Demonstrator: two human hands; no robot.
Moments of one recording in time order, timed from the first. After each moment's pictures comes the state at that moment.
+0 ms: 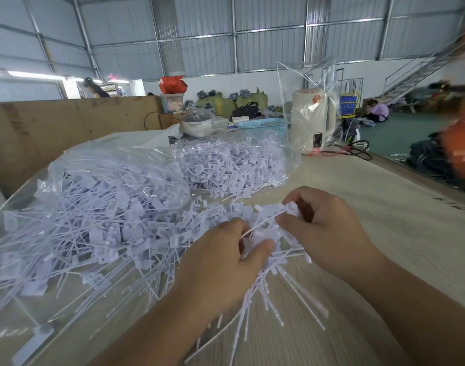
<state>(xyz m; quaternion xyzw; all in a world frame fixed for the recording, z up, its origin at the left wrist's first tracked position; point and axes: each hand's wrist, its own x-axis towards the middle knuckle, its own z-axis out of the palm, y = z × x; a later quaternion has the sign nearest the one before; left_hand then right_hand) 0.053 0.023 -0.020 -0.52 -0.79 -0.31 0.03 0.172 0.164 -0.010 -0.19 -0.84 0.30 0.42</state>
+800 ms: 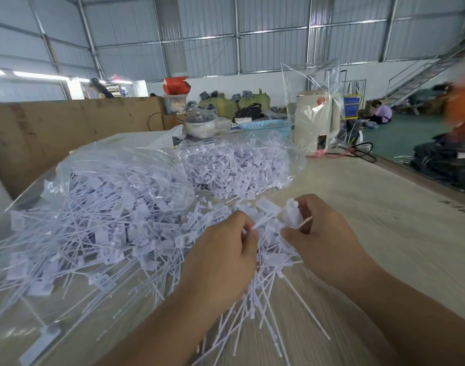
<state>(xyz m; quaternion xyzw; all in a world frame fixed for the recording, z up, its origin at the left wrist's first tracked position) 0.048 0.027 -0.019 -0.51 -0.78 -0.37 0.04 0.160 0.167 -0.029 -0.27 -0.82 0.33 0.37</state>
